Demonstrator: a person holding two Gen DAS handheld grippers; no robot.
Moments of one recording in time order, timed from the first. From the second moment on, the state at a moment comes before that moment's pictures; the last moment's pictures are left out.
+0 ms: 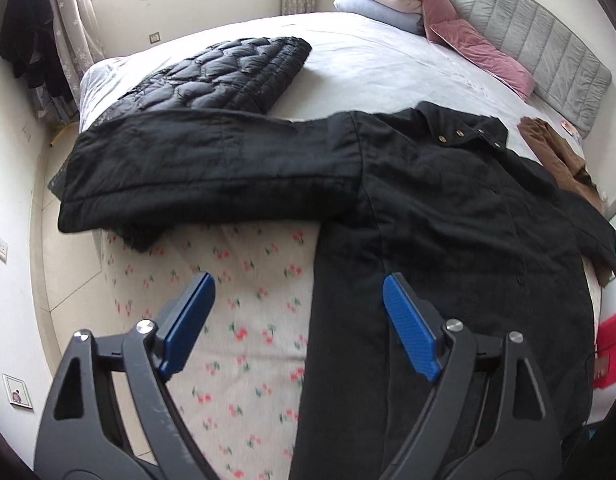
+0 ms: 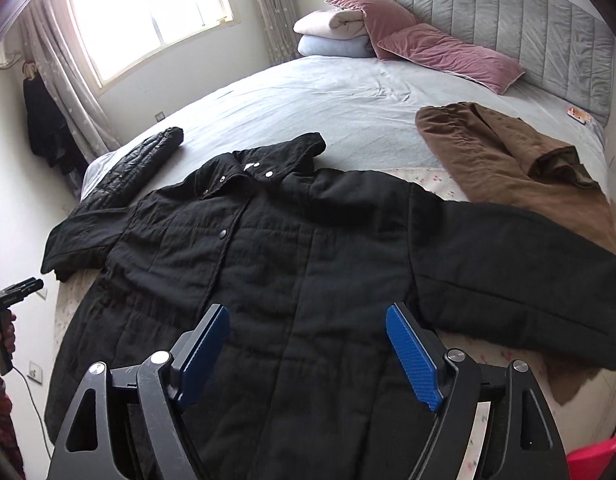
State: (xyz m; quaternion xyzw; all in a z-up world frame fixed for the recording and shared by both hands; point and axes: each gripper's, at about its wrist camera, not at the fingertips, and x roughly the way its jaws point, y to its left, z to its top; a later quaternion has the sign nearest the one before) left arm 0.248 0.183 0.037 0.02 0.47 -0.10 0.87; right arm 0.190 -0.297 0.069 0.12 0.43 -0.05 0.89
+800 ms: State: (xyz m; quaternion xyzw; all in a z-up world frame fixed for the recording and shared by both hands) left arm 0.069 0.236 -0.068 -0.14 0.57 -0.22 0.78; right arm -0.038 -0.287 -0.073 0.26 0.57 0.05 0.78
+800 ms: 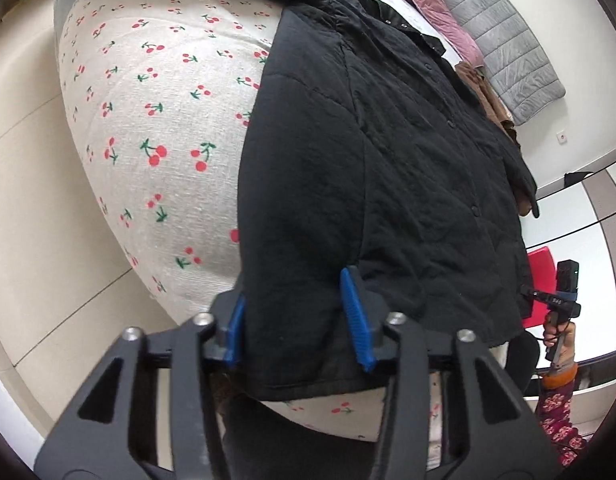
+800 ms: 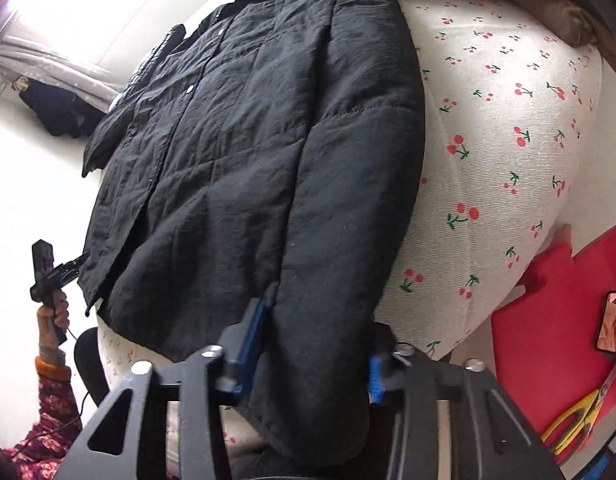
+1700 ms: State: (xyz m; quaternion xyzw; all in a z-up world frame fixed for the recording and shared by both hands) left arm 0.046 0.076 0.024 0.07 0.46 -0.23 0.86; right arm 0.025 -0.272 0.002 0.14 0.49 -0.05 0.86
